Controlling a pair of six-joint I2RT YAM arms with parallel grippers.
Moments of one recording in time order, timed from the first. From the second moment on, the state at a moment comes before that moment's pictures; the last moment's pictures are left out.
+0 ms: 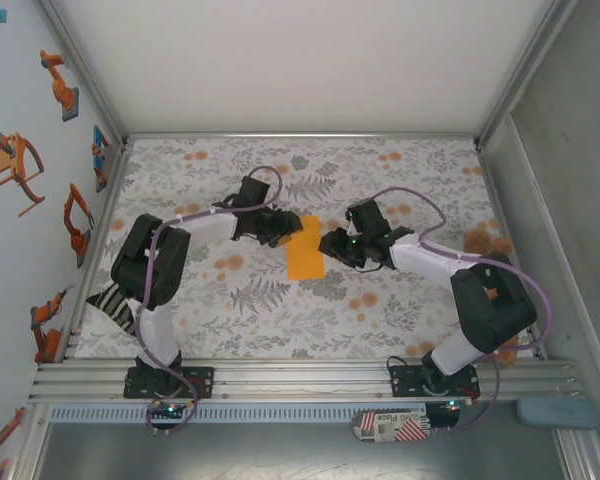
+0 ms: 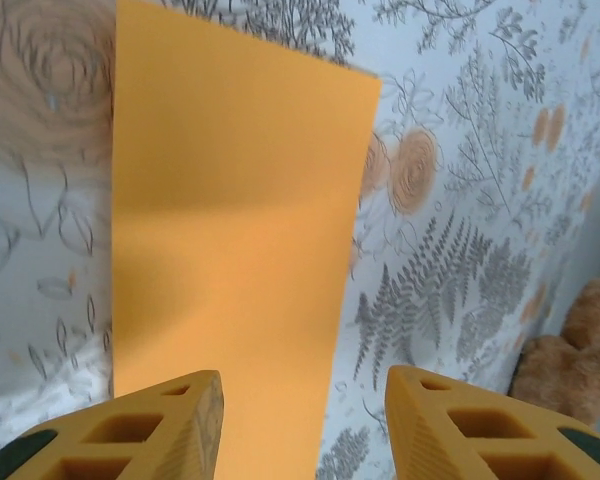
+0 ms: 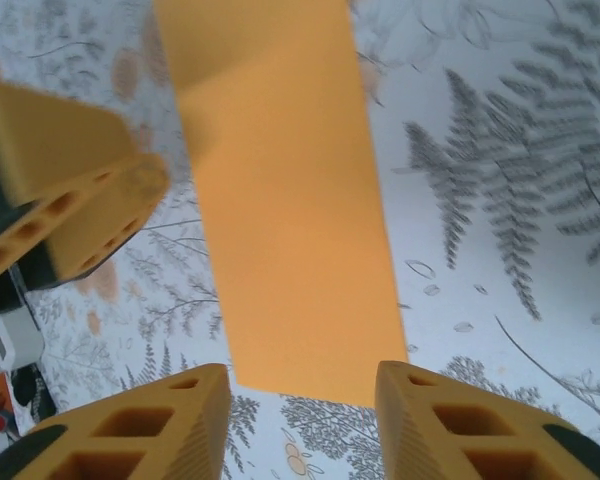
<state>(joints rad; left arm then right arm) -0.56 1.91 1.17 -0.20 0.50 -0.90 0.54 1.57 0.86 -0.22 -0.35 0.87</state>
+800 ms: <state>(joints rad) -0.59 1.92 1.10 -0.21 0.45 -0.94 0.54 1.63 0.80 -0.13 -0.41 0.89</state>
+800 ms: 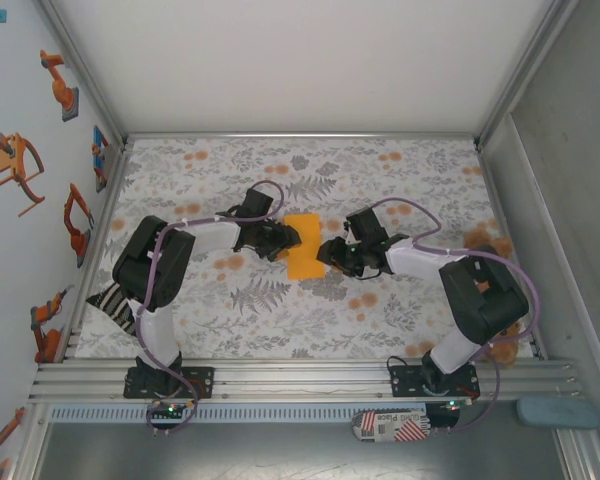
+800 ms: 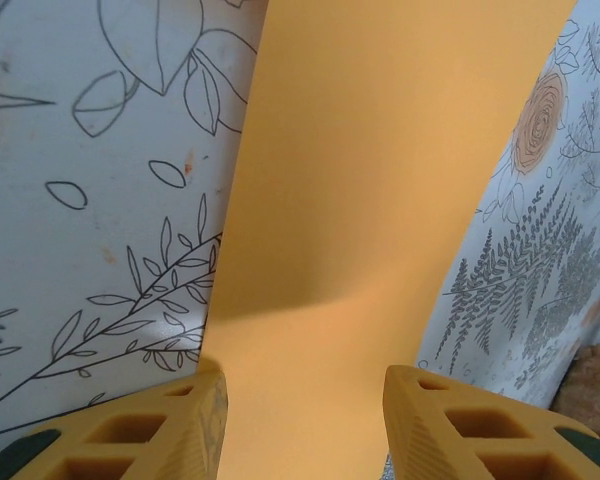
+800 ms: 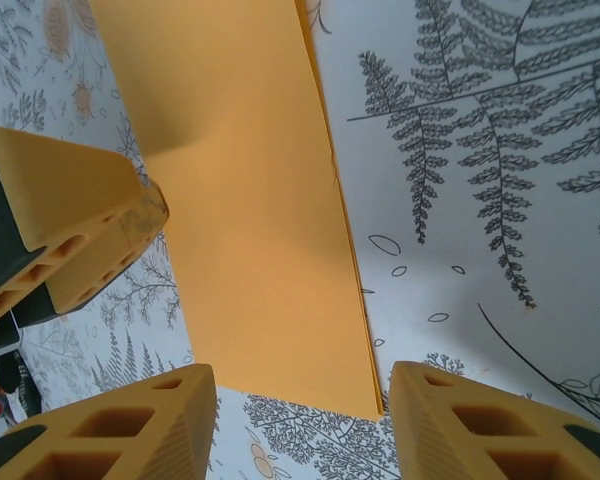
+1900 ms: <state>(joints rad) -0.58 1.94 1.12 -0.23 0.46 -1.00 0.55 1.69 0.78 -0.12 -0.49 0.88</state>
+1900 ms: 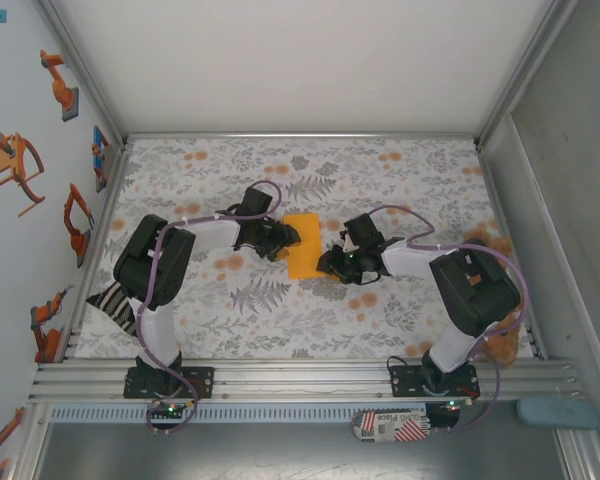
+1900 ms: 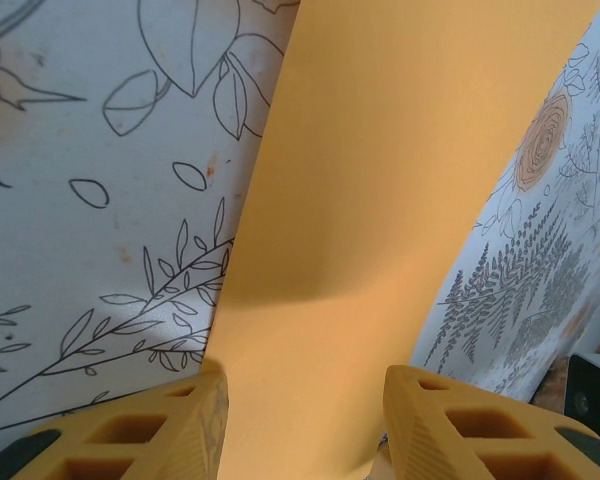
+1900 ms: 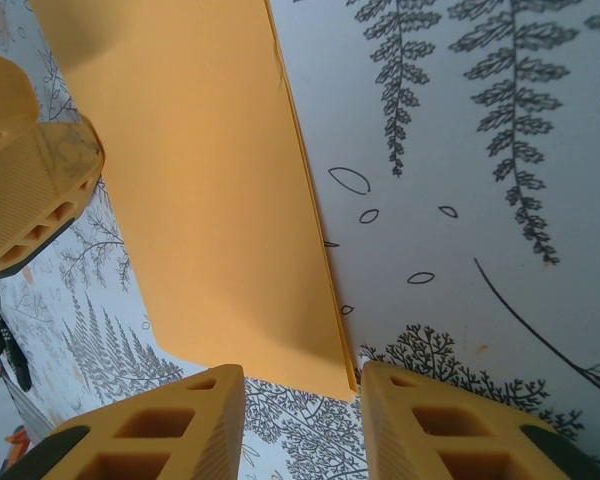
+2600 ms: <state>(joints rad) -0.57 1.94 1.12 -0.23 0.47 -1.00 0.55 1.69 0.79 -0.14 -0.46 0.87</state>
